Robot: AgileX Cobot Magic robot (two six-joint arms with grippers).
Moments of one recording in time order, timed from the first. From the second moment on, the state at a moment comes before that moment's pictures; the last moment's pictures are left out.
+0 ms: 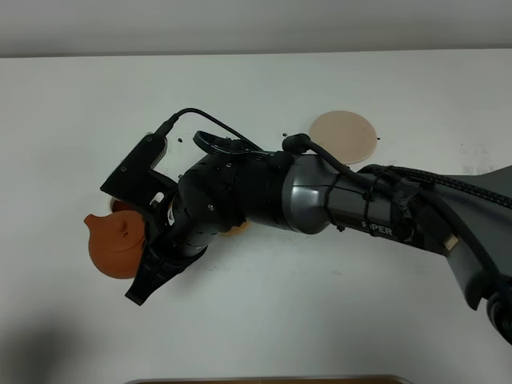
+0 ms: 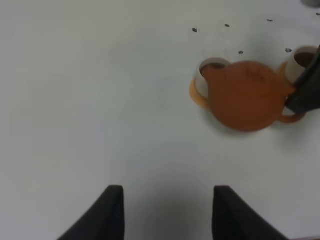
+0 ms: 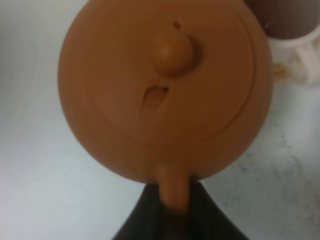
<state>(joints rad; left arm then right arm) 0.02 0.00 -0.51 -0.06 1.06 0.12 0.92 2.11 -1.52 0.18 0.61 -0.31</state>
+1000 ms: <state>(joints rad) 0.02 0.00 -0.51 -0.06 1.06 0.12 0.83 1.91 -1.52 0.12 0.72 -0.32</state>
